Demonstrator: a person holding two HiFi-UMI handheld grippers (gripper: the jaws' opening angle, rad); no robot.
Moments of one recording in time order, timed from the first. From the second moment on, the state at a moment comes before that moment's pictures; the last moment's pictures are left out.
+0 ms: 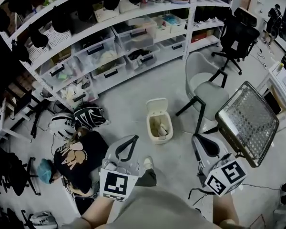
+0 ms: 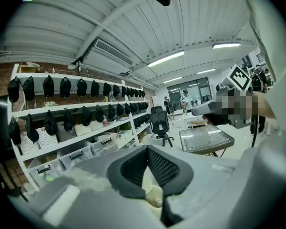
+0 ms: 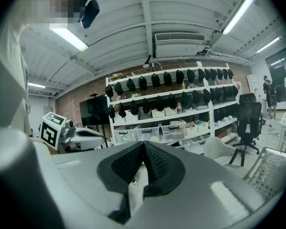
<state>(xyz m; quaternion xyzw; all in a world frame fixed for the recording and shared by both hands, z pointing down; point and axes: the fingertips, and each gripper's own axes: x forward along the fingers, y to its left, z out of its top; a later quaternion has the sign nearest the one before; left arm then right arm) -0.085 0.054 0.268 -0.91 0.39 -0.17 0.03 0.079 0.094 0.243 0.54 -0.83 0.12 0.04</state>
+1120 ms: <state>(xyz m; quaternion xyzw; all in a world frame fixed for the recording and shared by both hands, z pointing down) -0.102 -0.191 0.367 -0.88 0.39 -0.25 -0.03 0.091 -0.199 0.375 0.52 -0.81 0.24 0.10</state>
